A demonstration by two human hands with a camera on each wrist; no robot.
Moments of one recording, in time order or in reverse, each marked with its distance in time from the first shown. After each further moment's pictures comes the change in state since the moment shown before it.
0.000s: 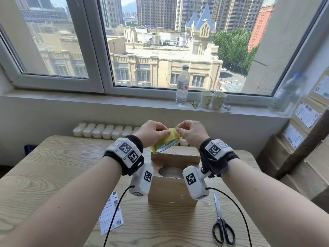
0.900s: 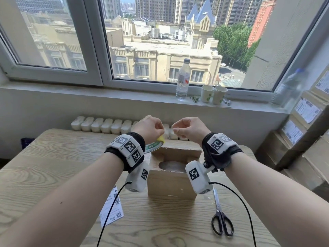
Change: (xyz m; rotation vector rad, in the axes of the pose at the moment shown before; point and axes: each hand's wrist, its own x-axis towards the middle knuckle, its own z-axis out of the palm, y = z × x) left_hand 0.001 -0.014 0.000 0.399 0.088 -0.023; right_hand -0.007 -0.002 -0.002 0.026 -0.161 0.035
